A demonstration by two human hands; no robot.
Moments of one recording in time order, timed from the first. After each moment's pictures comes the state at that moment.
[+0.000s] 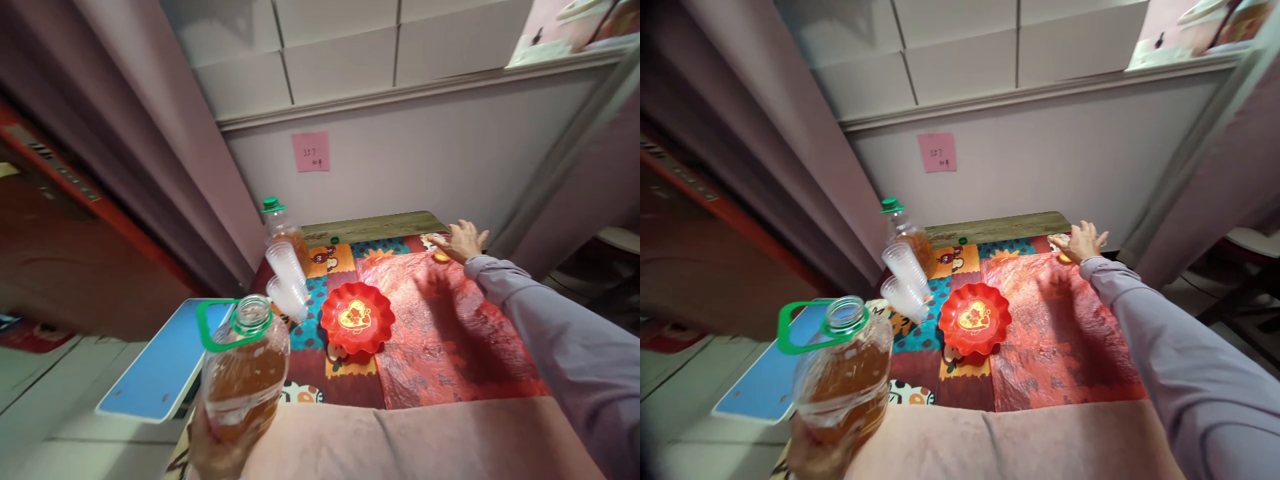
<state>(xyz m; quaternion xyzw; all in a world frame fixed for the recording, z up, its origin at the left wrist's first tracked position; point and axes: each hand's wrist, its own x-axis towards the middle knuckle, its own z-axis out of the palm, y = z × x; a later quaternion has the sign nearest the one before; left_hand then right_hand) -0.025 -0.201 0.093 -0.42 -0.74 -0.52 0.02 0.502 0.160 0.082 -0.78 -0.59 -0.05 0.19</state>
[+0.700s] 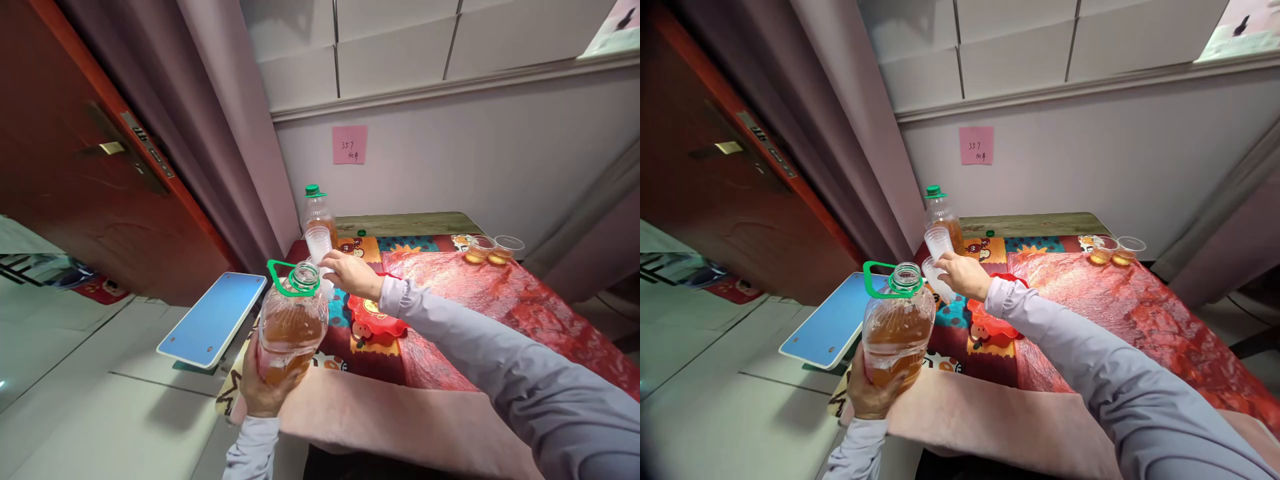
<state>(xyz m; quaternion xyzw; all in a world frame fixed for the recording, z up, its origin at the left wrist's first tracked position) -0.062 -0.198 0.045 -0.51 -0.69 -0.51 0.07 0.159 0.031 0.165 -0.32 -0.92 0.10 0.22</state>
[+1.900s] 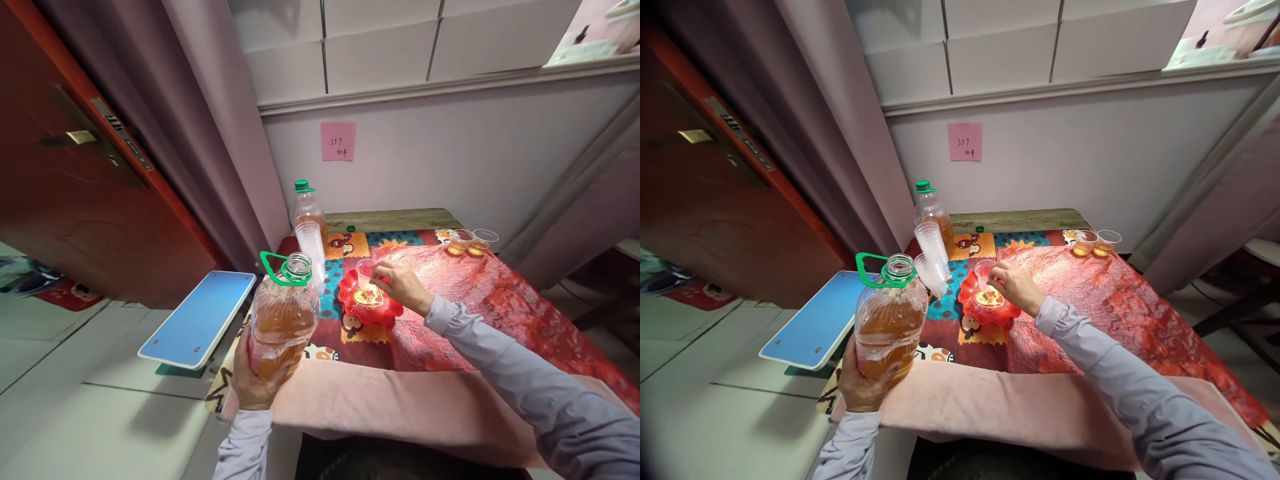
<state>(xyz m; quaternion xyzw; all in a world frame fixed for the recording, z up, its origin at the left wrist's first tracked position) -0.065 -0.189 0.033 -0.51 -0.64 -0.57 0.08 0.293 0.016 0.089 -0.39 -0.87 0.06 0.31</state>
